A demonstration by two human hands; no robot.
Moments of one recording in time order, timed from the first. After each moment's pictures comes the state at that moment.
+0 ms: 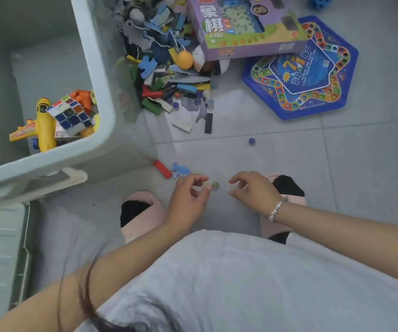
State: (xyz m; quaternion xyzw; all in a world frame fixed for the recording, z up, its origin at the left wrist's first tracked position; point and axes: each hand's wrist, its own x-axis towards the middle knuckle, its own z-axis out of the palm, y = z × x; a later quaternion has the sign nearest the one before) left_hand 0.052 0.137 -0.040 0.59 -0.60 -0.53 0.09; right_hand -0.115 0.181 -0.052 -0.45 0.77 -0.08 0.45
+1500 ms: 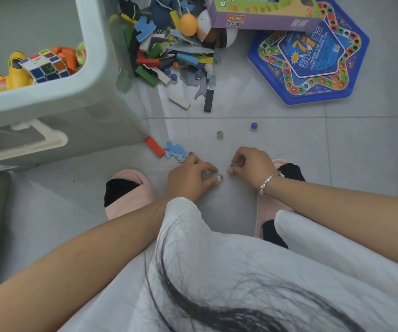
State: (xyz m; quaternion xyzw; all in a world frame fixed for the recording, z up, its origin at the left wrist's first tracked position) left_hand 0.044 0.136 -0.098 0.52 -0.76 -0.38 -0.04; right_hand -0.123 0.166 -0.082 -0.46 0.79 -0.06 0.40
